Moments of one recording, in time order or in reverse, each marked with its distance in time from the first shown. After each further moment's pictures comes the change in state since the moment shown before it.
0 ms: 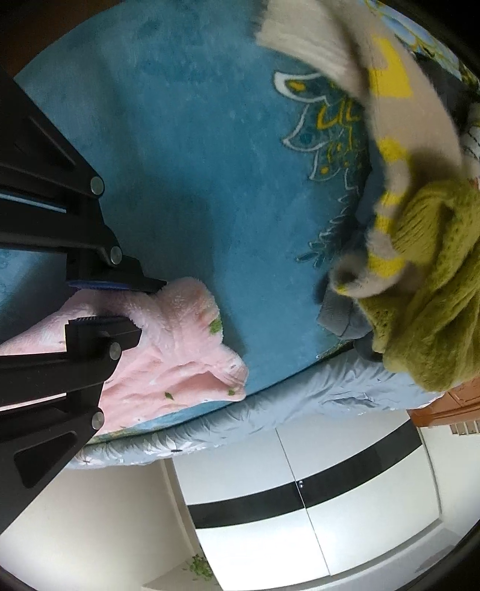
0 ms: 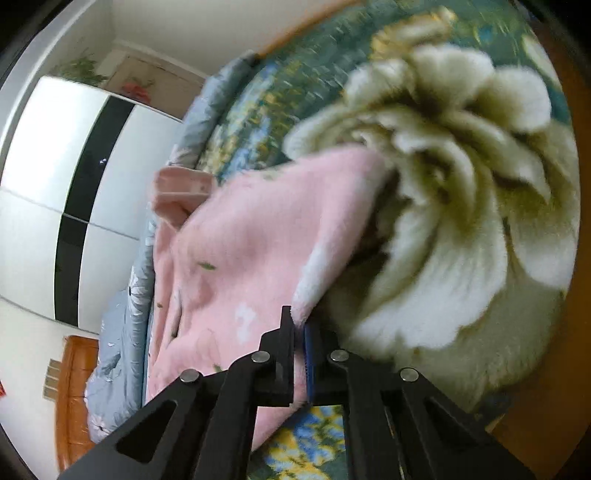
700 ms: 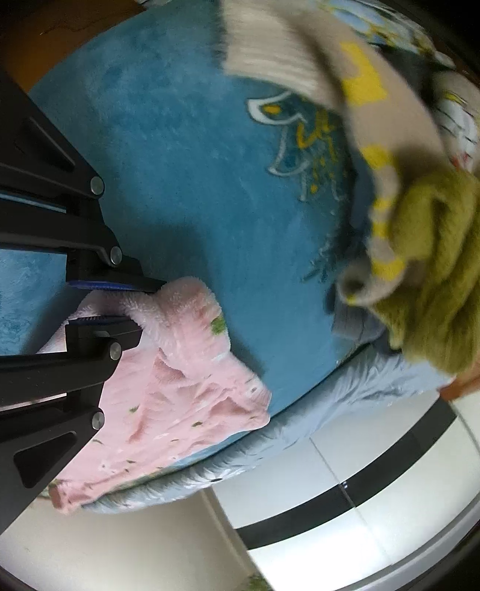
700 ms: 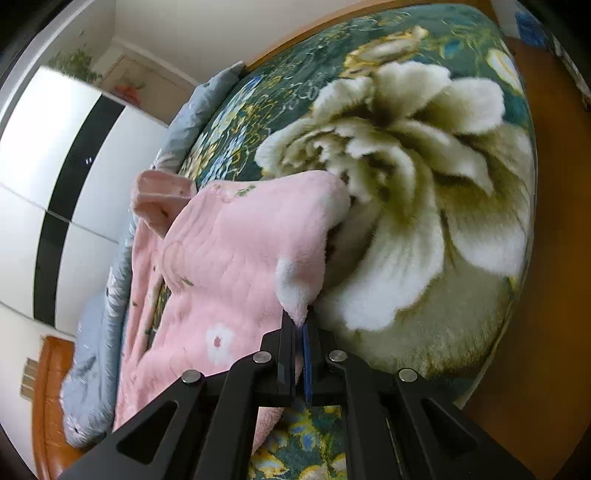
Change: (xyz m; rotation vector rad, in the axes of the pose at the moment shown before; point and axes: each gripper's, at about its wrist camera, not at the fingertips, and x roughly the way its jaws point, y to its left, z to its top) left arm 0.001 0.008 -0.005 0.224 0.024 0.112; right arm -0.008 -0.019 -0.012 -0.038 -0.002 -0.140
